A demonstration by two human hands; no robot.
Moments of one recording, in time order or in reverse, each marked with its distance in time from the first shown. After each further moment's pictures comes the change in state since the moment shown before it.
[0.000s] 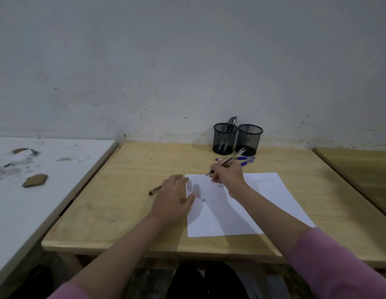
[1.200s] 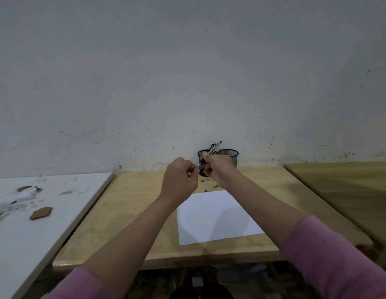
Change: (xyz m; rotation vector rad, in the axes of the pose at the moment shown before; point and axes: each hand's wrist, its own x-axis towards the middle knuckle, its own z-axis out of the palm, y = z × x) left_hand 0.020 0.121 -0.082 -0.178 0.393 0.272; right_hand -0.060 -0.113 -0.019 0.320 -0.011 0.026
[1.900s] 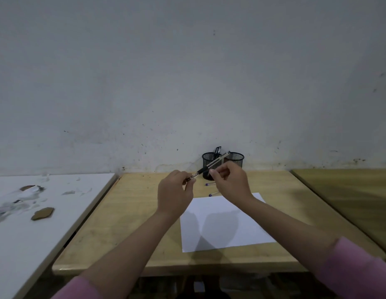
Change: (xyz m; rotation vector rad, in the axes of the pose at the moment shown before) left_hand -0.015 -0.035 0.009 0.033 0.063 -0.049; right_hand -0.017 0.027 -0.030 -0.676 0.085 -0.614
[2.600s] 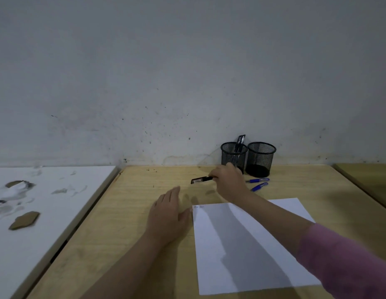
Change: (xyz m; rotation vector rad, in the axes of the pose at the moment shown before) left_hand -0.019 -0.143 0.047 0.438 -0.462 -0.161; right_hand 0.091 0.112 0.114 -0.744 -0.362 -0.309
